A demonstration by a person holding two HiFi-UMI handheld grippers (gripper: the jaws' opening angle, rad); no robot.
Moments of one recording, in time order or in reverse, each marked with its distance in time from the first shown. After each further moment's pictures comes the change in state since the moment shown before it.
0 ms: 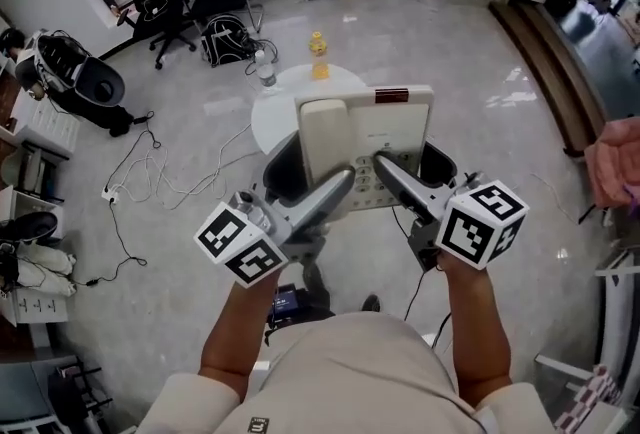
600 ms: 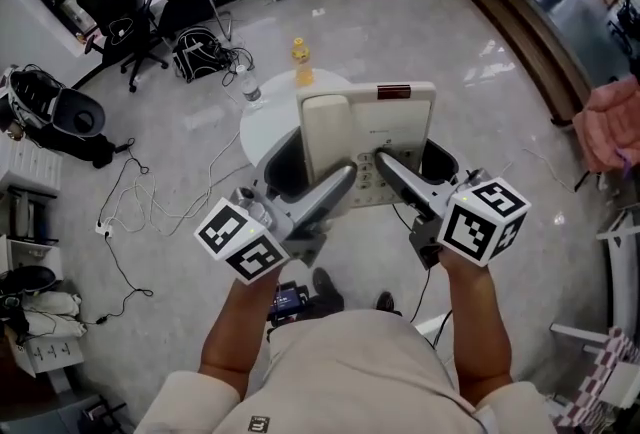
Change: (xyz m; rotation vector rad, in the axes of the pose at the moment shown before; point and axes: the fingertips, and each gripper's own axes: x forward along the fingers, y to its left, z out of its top) left arm 0.024 0.058 0.009 -0.056 0.067 -0.122; right arm 0.044 -0.021 0.009 0.038 -0.038 -0.141
